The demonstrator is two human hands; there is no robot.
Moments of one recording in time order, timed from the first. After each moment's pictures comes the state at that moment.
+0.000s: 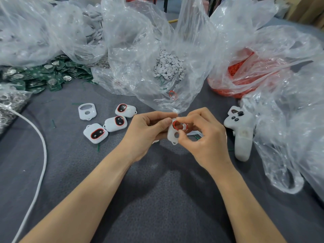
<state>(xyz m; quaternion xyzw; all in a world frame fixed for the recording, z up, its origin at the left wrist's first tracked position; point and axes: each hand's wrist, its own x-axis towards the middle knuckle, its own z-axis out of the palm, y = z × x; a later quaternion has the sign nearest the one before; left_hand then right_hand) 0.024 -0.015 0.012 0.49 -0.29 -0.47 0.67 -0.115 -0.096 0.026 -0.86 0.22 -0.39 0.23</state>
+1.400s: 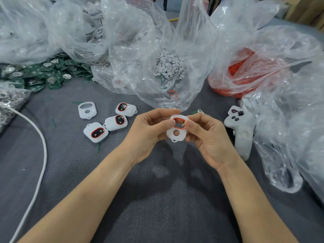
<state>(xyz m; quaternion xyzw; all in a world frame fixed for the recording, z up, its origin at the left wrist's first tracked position) 0.019 -0.014 0.016 0.43 -0.29 -0.49 0.71 -0.114 -0.104 0.026 -0.55 0.23 -0.30 0.74</state>
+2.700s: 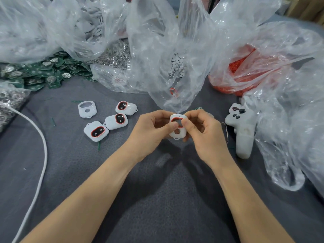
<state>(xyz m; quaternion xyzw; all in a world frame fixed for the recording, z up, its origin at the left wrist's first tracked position) 0.020 -0.016 0.008 0.55 -0.37 -0.41 0.63 -0.109 -0.100 0.017 -0.73 0.29 -0.34 0.51</state>
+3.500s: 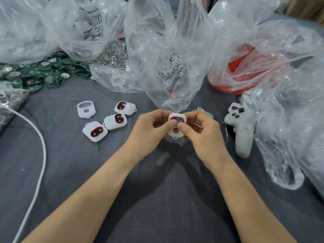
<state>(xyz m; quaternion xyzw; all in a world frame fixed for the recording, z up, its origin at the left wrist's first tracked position) 0.019 -0.016 0.009 0.57 -0.38 -0.37 0.63 -0.108 -0.097 0.017 -0.70 0.29 -0.33 0.56</state>
